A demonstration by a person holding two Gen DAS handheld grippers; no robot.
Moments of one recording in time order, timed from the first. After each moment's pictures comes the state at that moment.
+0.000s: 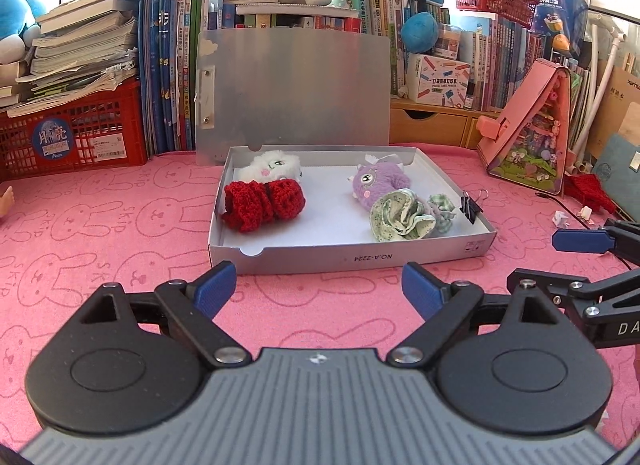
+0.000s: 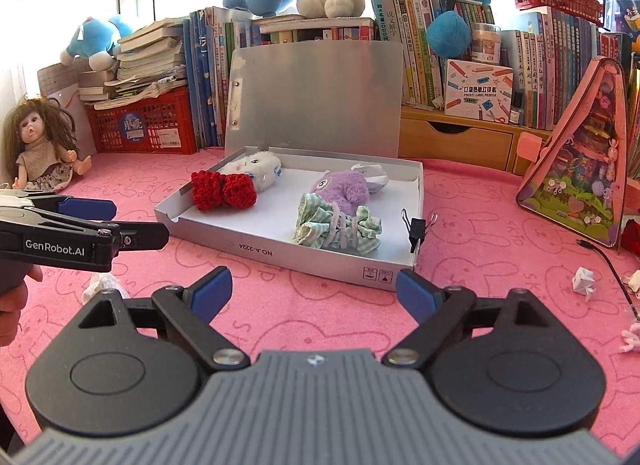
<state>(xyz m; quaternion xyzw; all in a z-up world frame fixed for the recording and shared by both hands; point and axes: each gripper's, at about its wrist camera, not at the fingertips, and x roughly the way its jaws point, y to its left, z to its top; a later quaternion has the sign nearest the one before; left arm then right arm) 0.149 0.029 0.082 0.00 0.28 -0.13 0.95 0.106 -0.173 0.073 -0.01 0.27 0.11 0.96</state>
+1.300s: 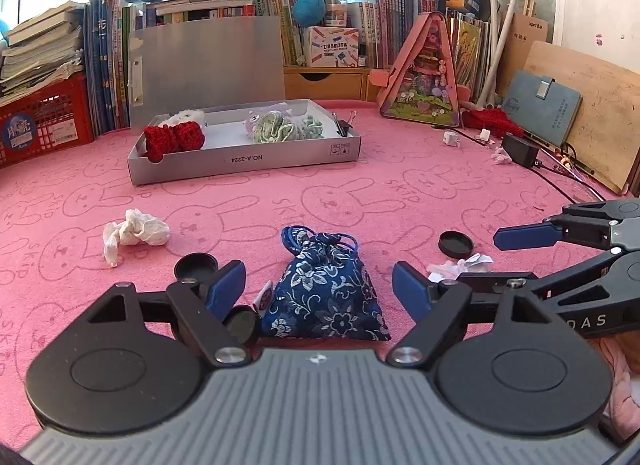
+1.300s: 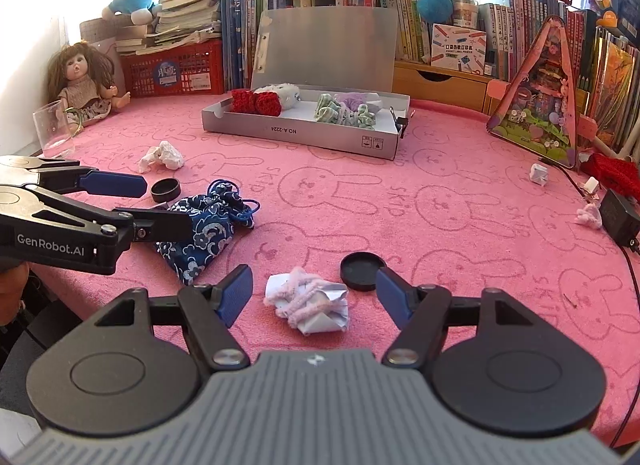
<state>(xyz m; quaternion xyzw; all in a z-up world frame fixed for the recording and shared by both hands) -0.002 -0.024 0.037 0.05 0.27 -0.21 0.94 -0.035 -0.191 0.026 -0.04 0.31 0.12 0.94</state>
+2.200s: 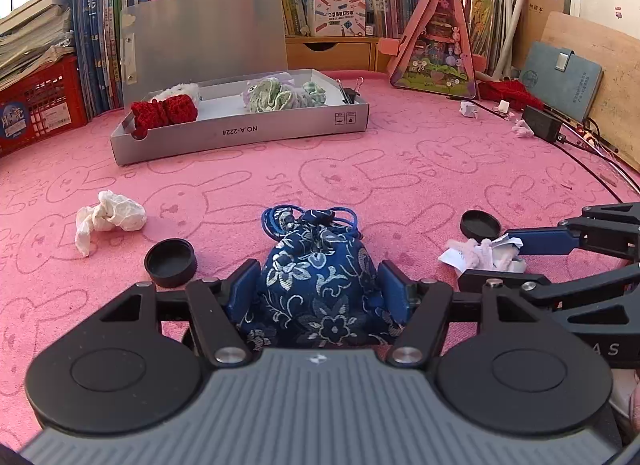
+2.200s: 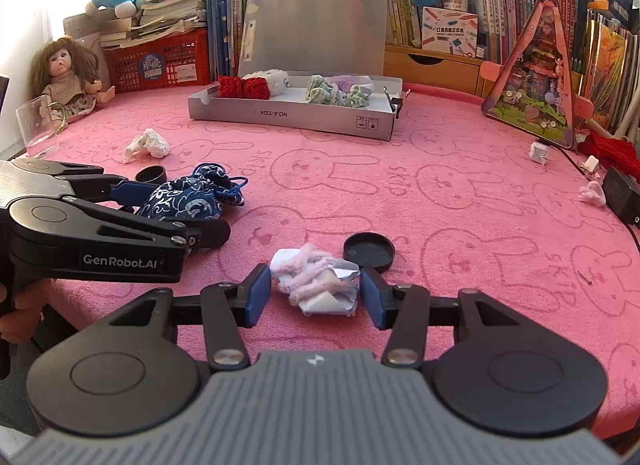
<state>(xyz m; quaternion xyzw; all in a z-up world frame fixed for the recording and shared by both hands) 0.028 -0.044 0.010 0.06 0.30 -0.19 0.93 -0.025 -0.187 0.008 -0.02 0.31 0.09 0.95</state>
